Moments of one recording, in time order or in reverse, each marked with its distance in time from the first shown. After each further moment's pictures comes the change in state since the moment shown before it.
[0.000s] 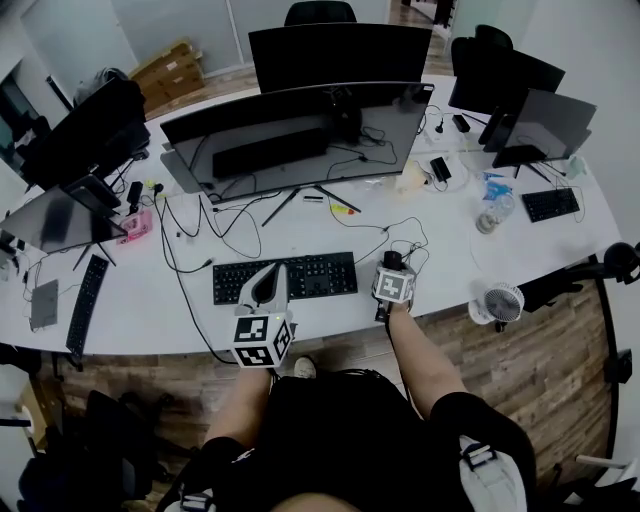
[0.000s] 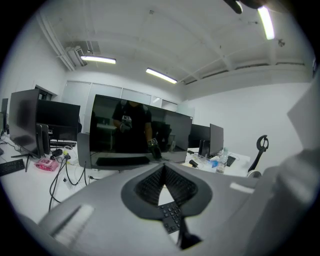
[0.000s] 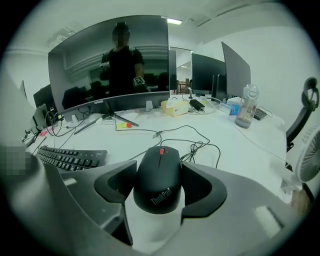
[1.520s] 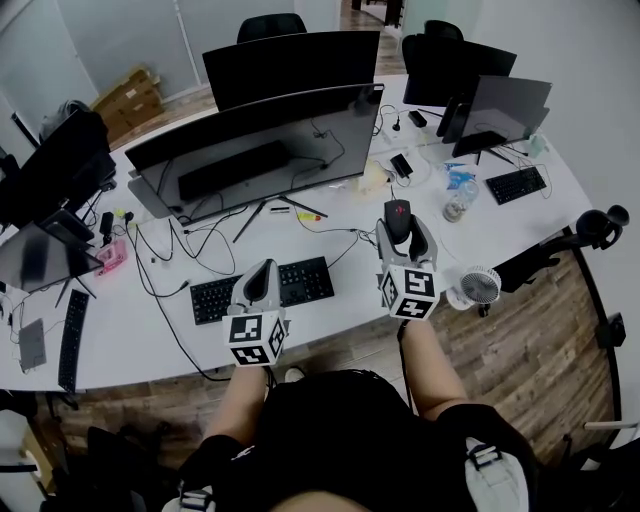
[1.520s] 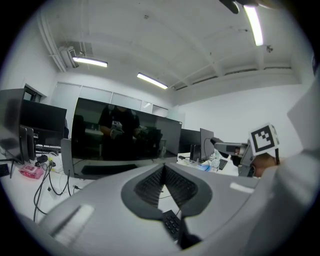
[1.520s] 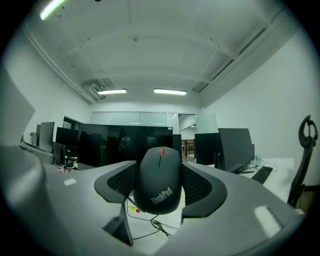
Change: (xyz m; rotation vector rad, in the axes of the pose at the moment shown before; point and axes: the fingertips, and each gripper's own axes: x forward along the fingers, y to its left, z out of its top) left arm 0.024 -0.038 0.021 0.045 -0.070 -0.108; right arm -0.248 -0.003 0.211 -0.104 -0.757 0.092
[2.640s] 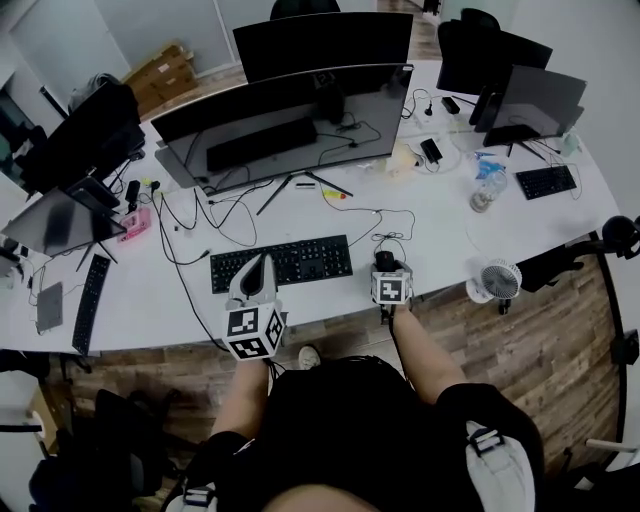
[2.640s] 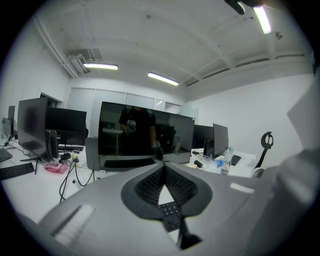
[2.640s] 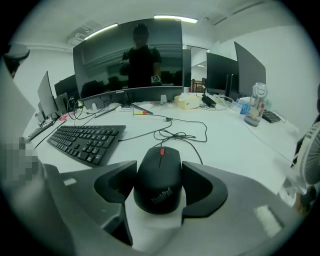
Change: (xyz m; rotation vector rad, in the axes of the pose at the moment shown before) left arm -0.053 0.033 -0.020 -0.018 0.043 0.176; right arm -0.015 0.023 -0.351 0.025 0.777 0.082
